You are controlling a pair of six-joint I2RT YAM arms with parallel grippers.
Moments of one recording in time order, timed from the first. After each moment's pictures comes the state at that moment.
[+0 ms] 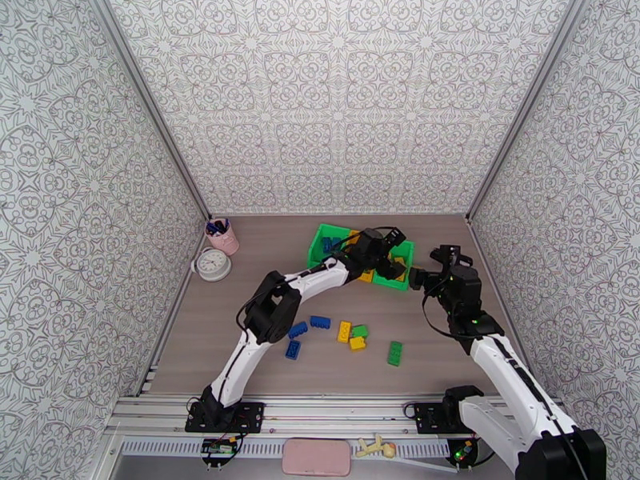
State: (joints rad) left arm -0.79 2.29 1.84 -0.06 0.16 0.11; right arm 0.13 0.95 0.61 -0.09 0.09 0.25
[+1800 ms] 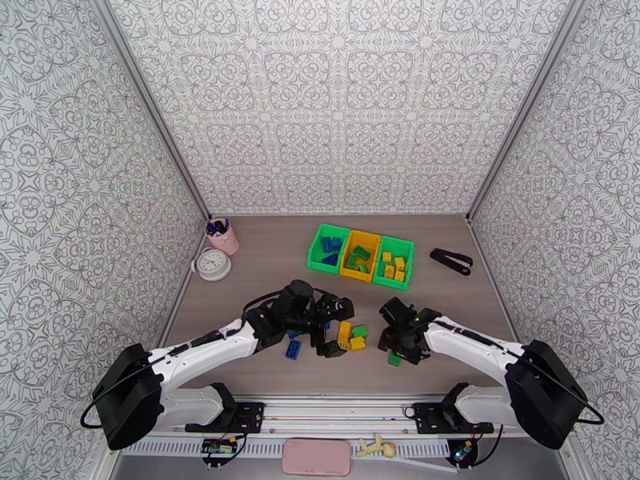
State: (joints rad) left arm -0.82 1.28 0.74 -0.08 0.50 0.39; right arm 0.66 1.33 0.65 -0.74 0.02 1.05
